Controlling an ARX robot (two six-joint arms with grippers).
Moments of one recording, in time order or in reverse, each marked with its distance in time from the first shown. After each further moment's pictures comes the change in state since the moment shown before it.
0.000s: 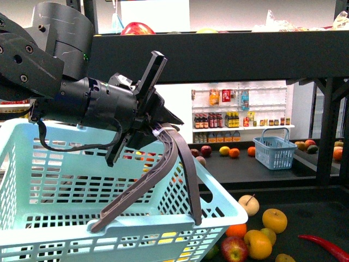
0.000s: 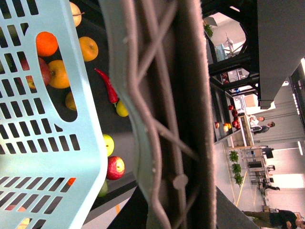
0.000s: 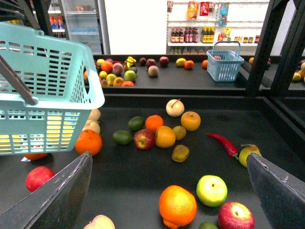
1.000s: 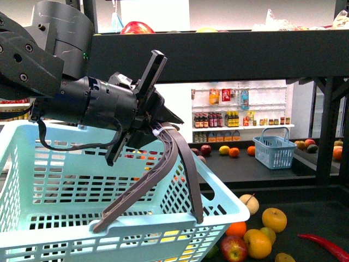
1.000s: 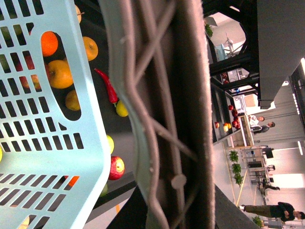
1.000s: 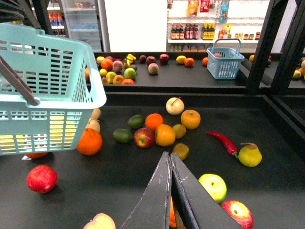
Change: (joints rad) left arm 0.000 0.000 0.000 0.000 0.000 0.000; right arm 0.000 0.021 0.016 -0.002 -0.002 0.000
